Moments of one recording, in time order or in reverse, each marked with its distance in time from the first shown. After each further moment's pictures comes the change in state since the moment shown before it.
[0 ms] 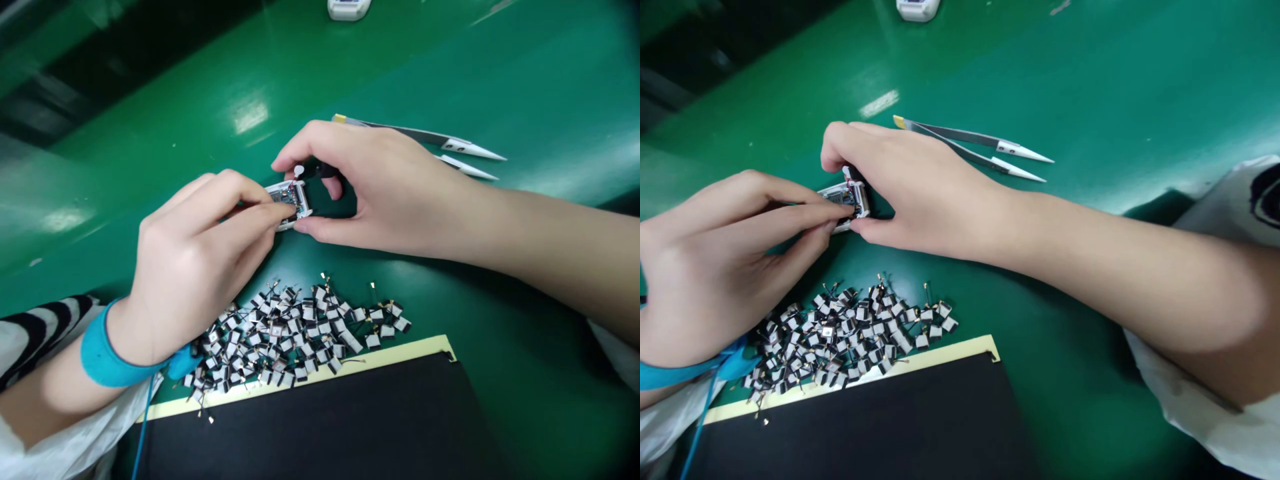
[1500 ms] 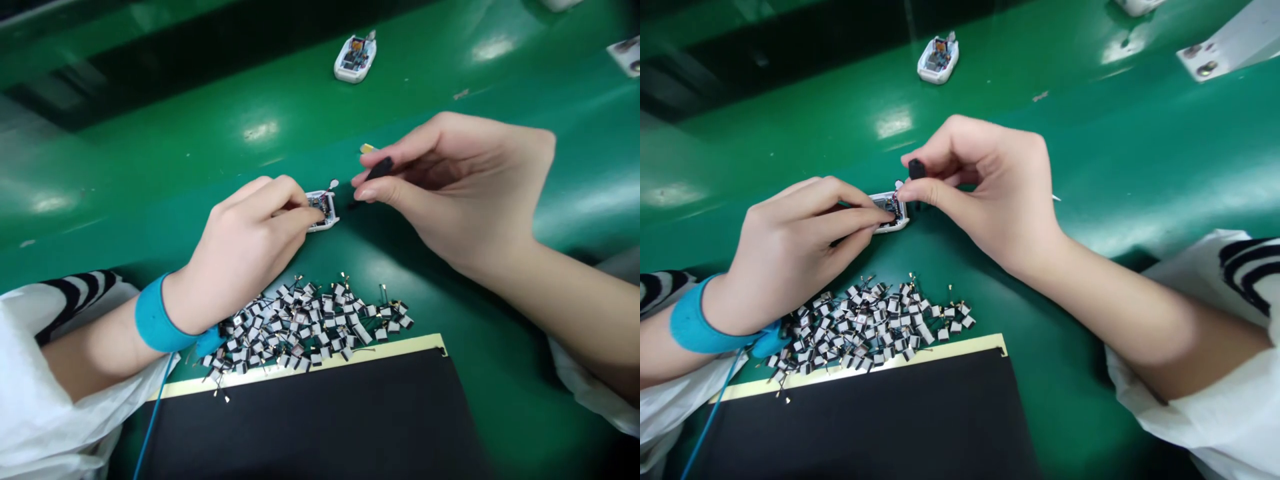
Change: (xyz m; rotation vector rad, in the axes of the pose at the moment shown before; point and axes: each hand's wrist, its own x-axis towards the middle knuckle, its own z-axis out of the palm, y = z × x) left_hand -0.001 -0.004 0.004 -0.059 0.023 -0.018; right_hand -0.011 -0.012 -0.005 0.358 0.478 0.089
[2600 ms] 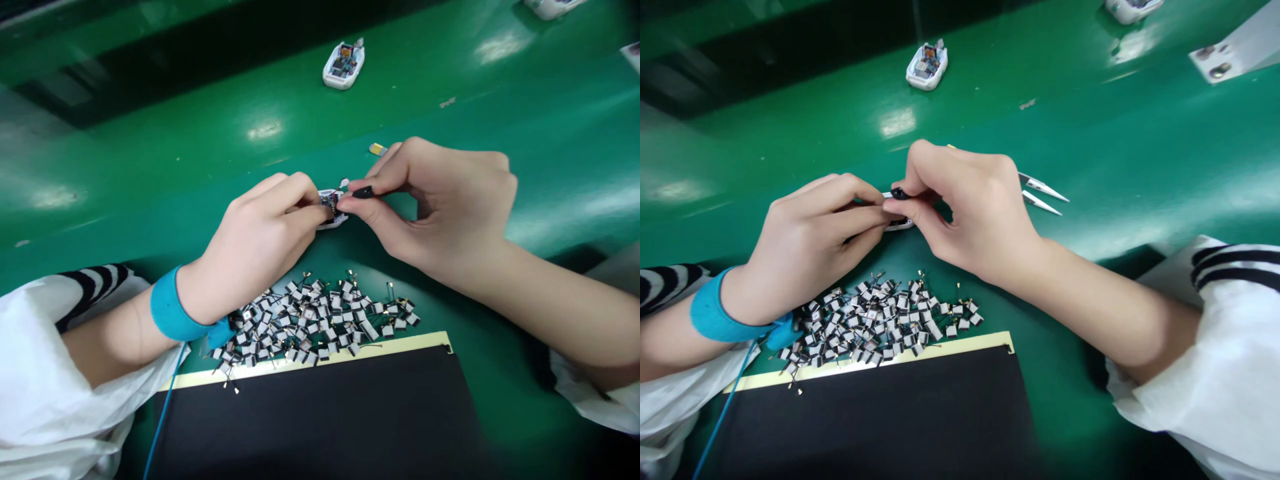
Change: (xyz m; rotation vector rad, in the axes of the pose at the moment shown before) left_hand 0.000 -0.003 0.002 0.024 0.018 0.047; right_hand -0.003 -0.011 0.014 -0.421 -0.058 -0.162
